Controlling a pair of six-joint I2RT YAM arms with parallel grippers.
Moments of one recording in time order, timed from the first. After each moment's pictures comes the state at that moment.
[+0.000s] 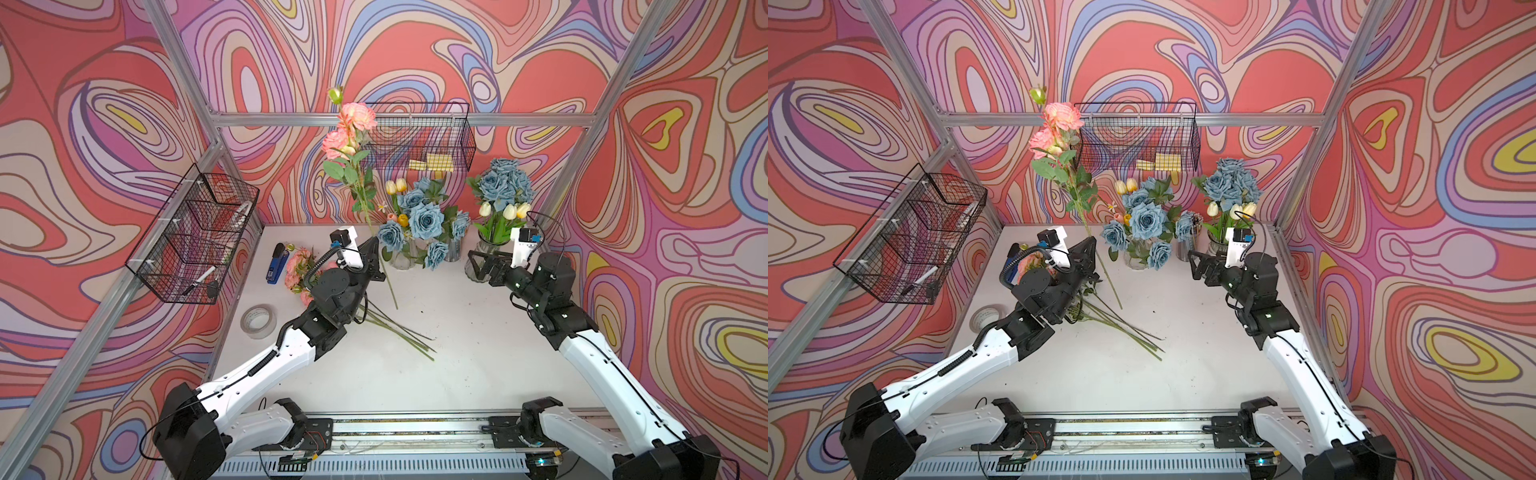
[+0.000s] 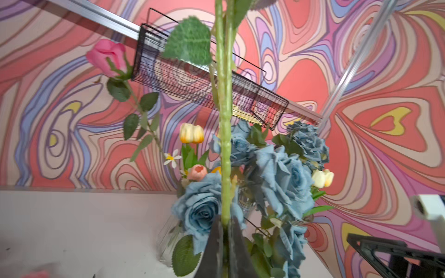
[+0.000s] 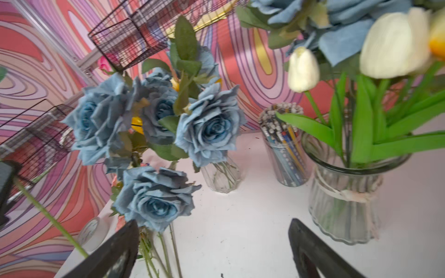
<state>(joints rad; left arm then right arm) -0.70 1.15 0.86 0.41 -0.43 -0.37 0.18 1.01 0.86 -0.08 -0.22 0.36</state>
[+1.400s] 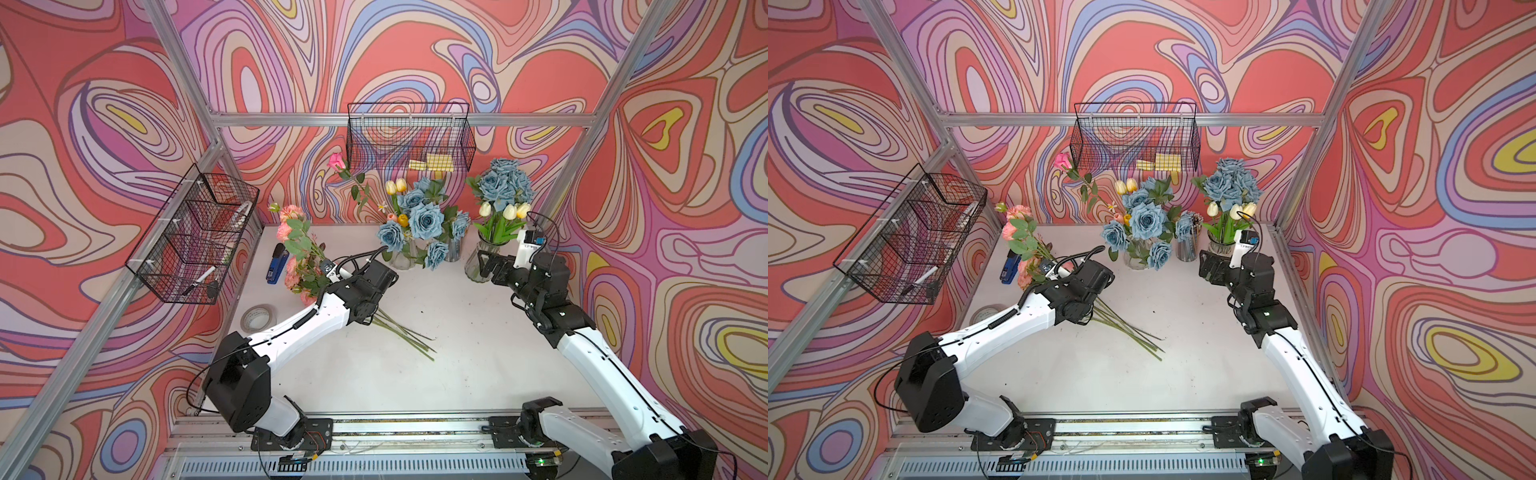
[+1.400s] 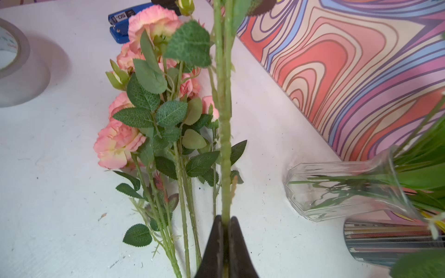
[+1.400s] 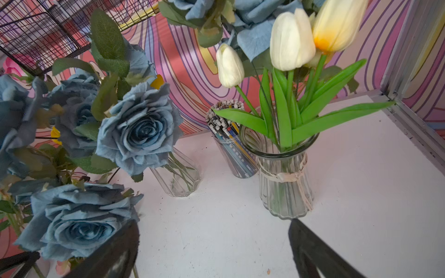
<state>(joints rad) -0.70 1.54 1.19 -0.68 -0.77 -1.46 0.18 1.03 0.86 -0.13 -0.04 0.36</state>
